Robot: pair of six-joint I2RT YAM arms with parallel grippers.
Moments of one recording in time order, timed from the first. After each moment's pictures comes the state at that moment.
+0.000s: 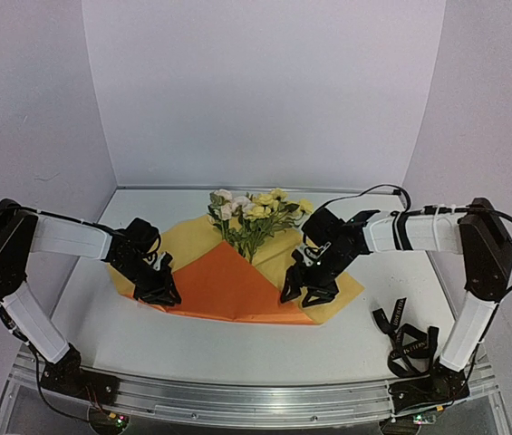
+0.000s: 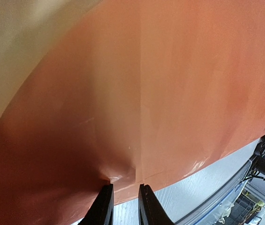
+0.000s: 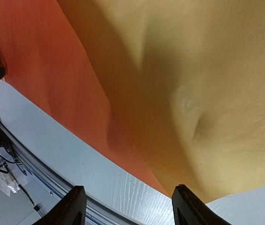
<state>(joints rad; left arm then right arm) -0.49 1.62 0.82 -0.45 0.45 -0.58 0.75 1.81 1.21 -0.65 -0.42 0.65</state>
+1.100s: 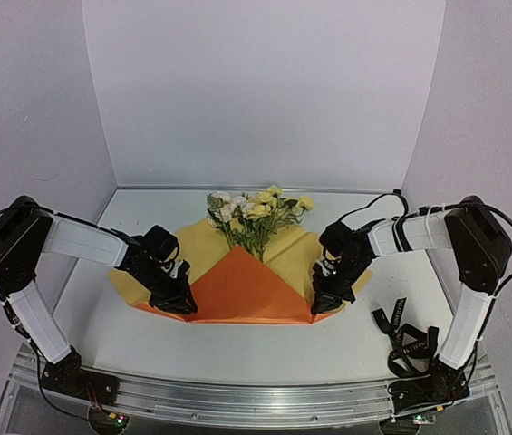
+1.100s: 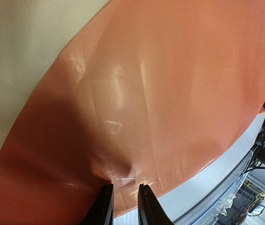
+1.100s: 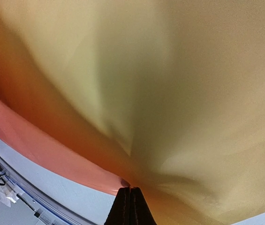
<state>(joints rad) -0.62 1.69 0.84 -0.37 0.47 -0.66 0.62 1.86 1.09 -0.65 -0.42 0.60</state>
